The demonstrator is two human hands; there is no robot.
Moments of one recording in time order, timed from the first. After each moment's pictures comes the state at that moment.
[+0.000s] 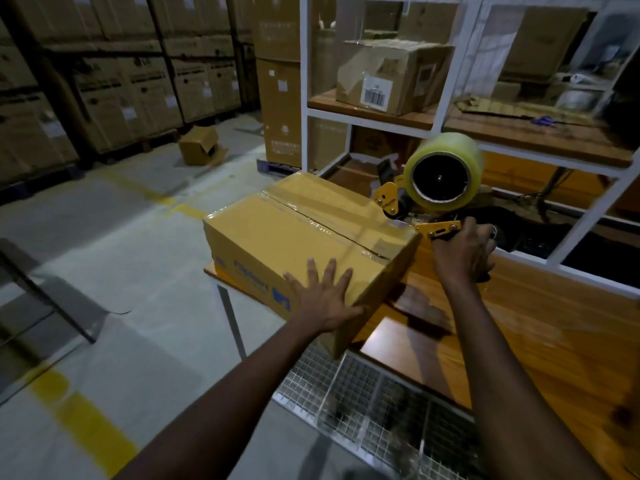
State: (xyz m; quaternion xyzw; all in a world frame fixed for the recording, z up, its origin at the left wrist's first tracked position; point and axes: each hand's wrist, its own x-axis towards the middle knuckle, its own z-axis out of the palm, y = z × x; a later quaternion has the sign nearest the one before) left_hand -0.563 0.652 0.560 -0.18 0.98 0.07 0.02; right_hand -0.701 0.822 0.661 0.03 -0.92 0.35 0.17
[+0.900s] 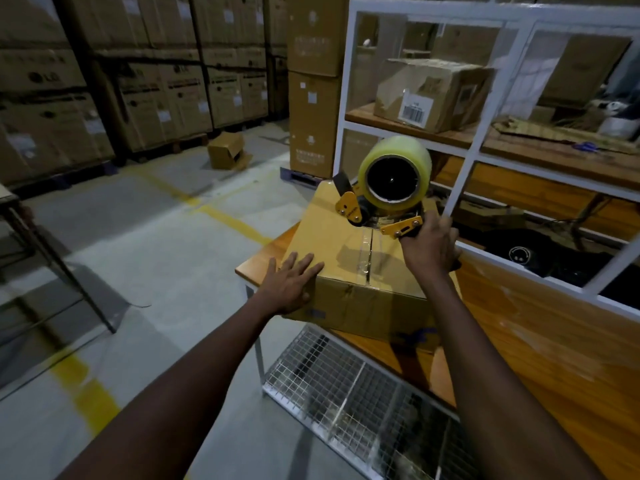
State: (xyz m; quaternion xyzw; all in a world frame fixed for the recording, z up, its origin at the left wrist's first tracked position) left_hand -0.502 0.516 0.559 -0.14 0.99 -0.03 0.02; right_hand -0.661 0.724 0.669 0.18 -0.92 0.30 0.15
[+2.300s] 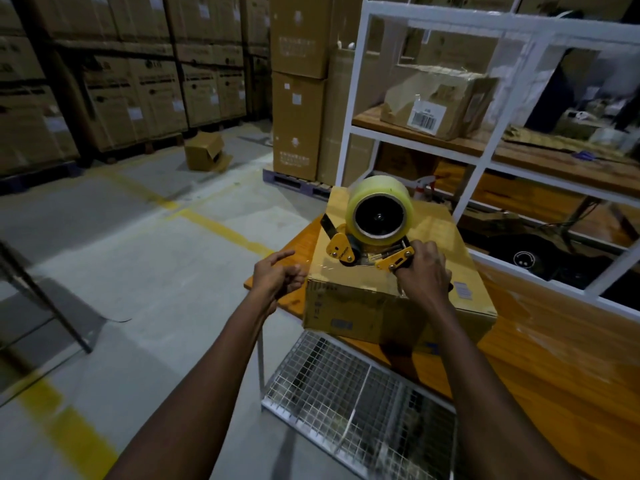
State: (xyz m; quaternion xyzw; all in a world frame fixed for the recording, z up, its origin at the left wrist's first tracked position) left_hand -0.486 0.446 0.587 -0.34 0.50 0.76 -0.22; right_hand -0.628 0.667 0.629 0.22 -0.94 0.24 0.10
